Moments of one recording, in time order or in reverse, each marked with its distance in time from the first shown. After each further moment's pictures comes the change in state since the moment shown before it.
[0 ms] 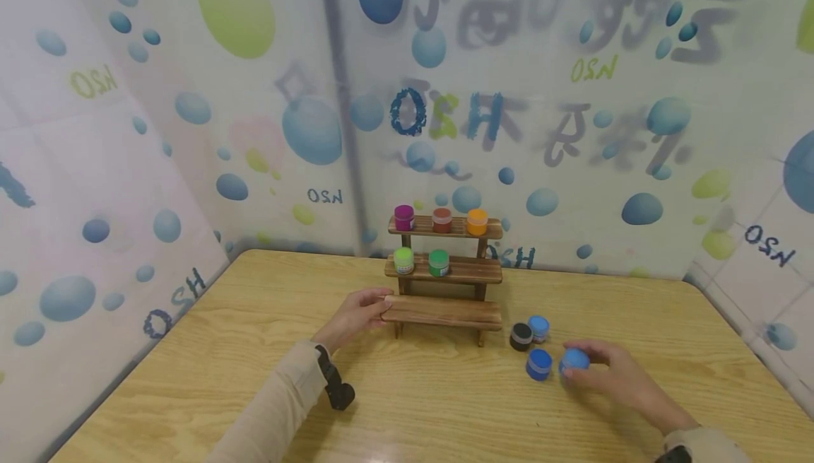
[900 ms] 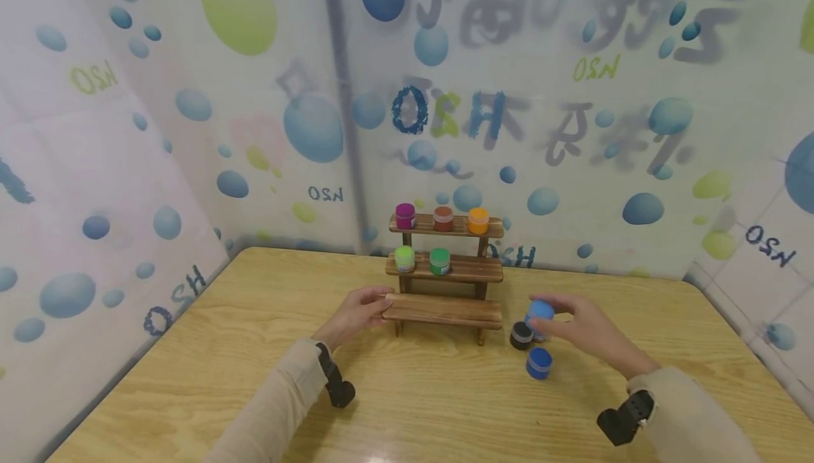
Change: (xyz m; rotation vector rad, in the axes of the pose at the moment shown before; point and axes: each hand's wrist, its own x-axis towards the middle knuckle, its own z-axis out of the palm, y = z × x) left_hand 0.001 0.001 0.001 0.060 0.019 -0.007; right_hand 0.040 -0.061 -0.010 -0.036 0.022 -0.153
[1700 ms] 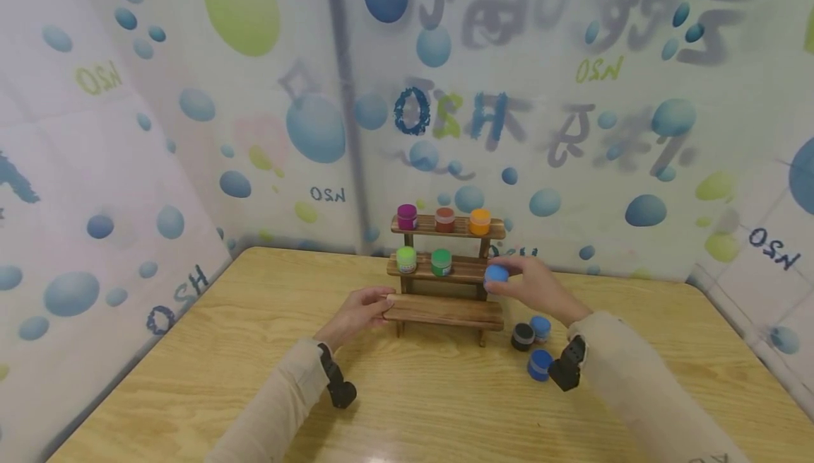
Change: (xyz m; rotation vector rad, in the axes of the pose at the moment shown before) left_hand -0.023 0.027 0.005 0.010 -0.007 0.002; right_hand 0.066 -0.036 0.012 -0.048 0.002 -0.055
